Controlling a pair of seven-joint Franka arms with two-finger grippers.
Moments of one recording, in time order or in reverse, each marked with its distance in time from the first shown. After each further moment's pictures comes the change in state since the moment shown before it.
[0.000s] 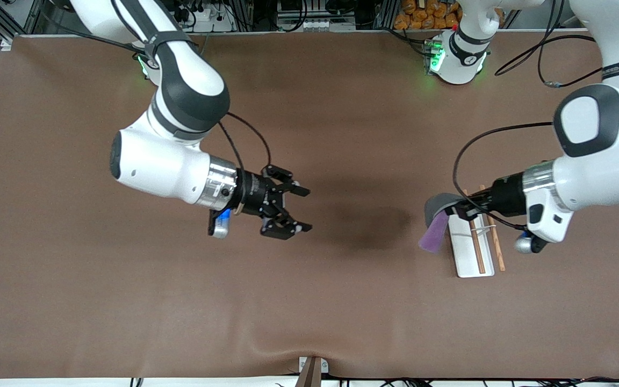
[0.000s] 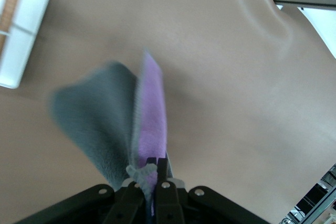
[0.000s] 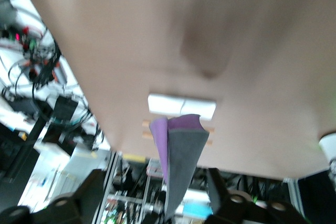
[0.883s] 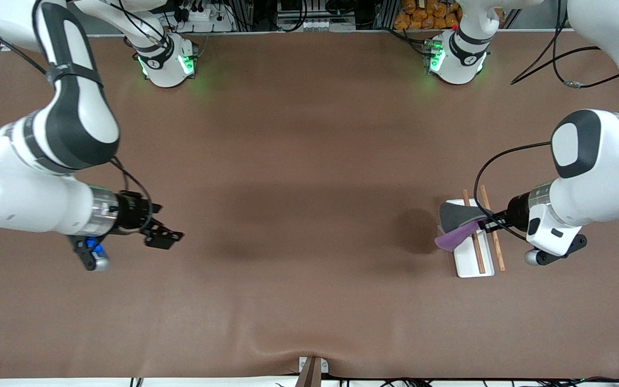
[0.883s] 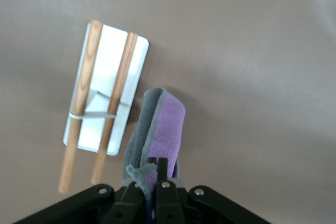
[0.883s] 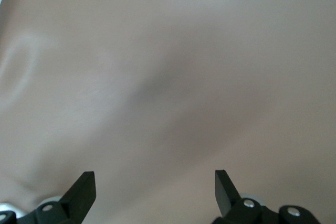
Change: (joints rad) left arm 0.012 0.064 -0.015 -0.011 0.380 0.089 0.089; right arm -0.325 -0.058 -0.005 0.014 -0.574 -0.499 -0.685
